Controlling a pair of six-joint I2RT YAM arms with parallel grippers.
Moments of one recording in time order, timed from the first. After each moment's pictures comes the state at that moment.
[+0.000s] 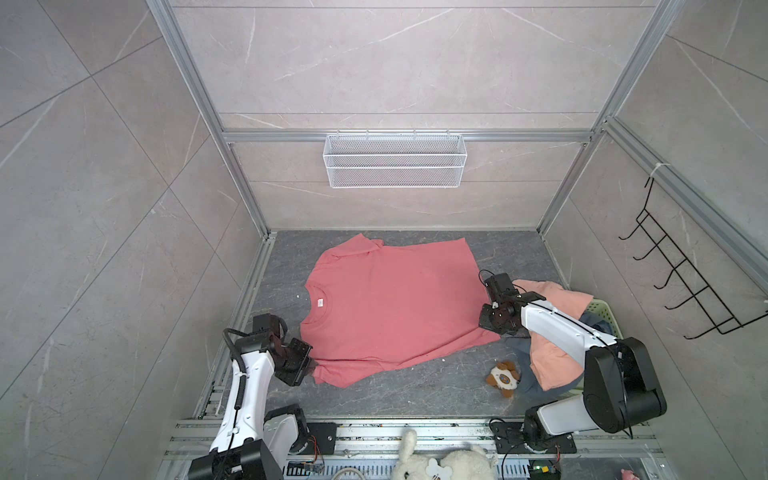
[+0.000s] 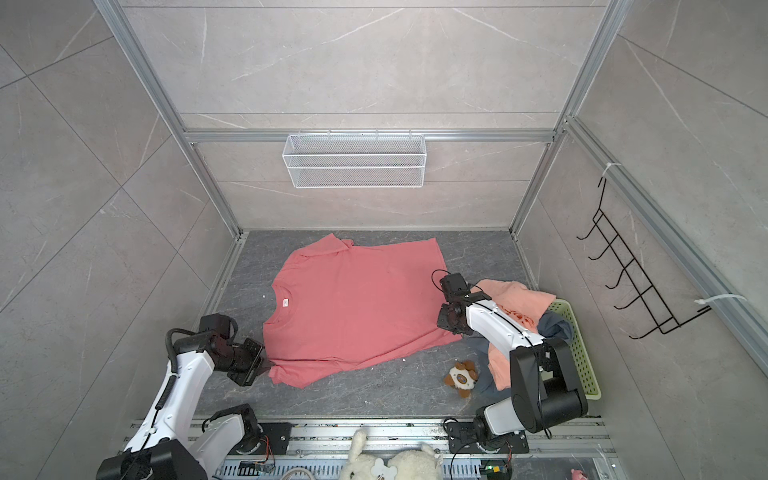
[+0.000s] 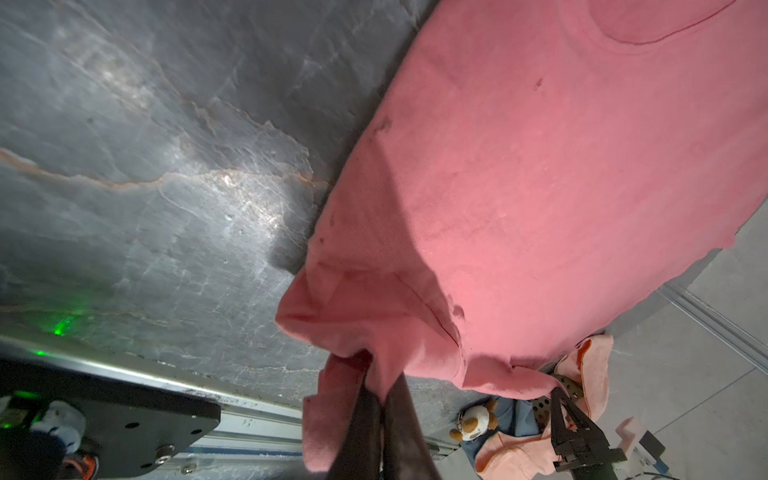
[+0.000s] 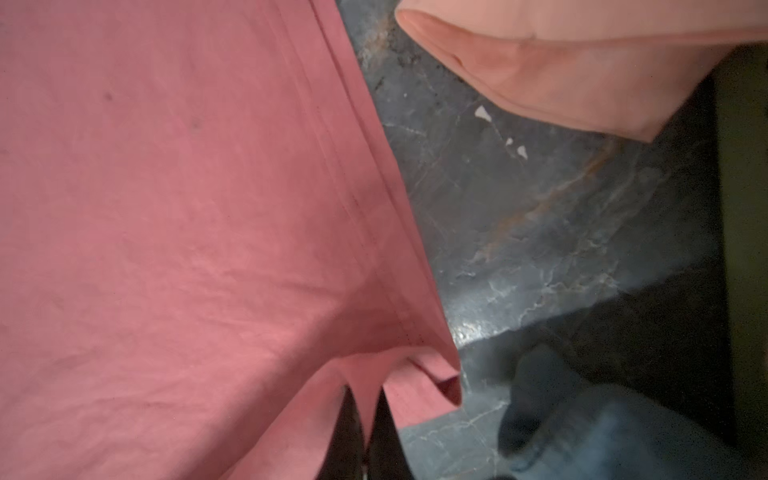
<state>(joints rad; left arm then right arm) 0.23 0.96 0.65 -1.10 0.45 -0.83 0.25 1.47 0.89 -0.70 0.13 0.56</state>
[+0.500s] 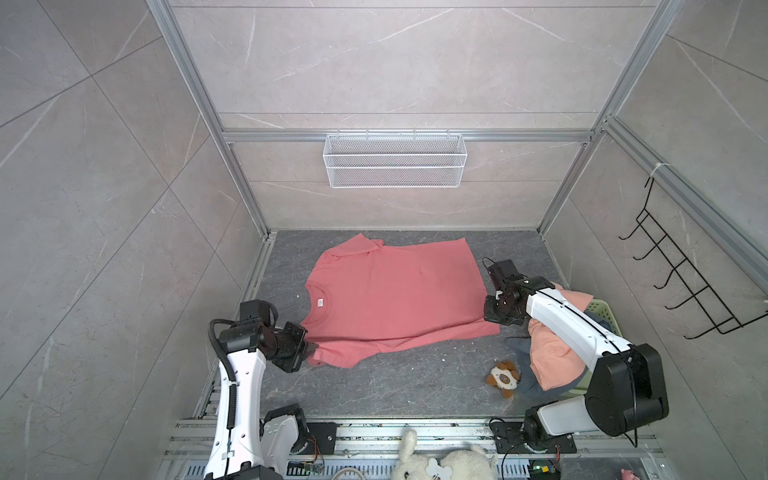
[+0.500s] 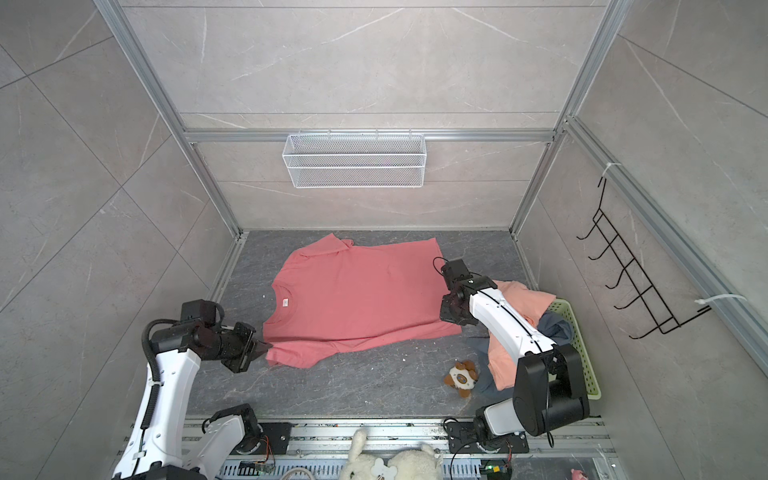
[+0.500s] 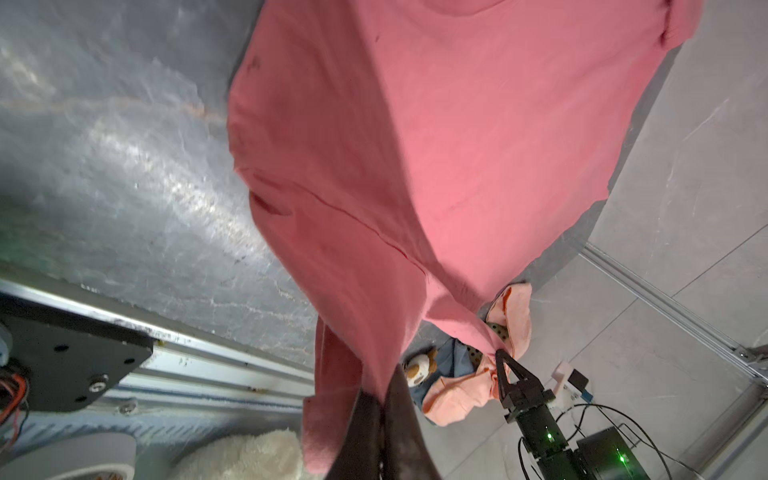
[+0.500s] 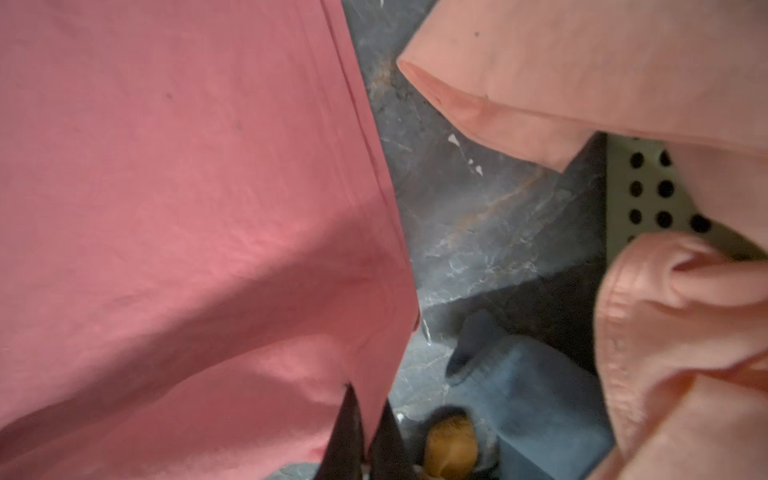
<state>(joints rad) 0.23 0.90 0.83 -1.27 0.60 -0.90 0.25 1.46 1.07 -0.96 0.17 0.46</state>
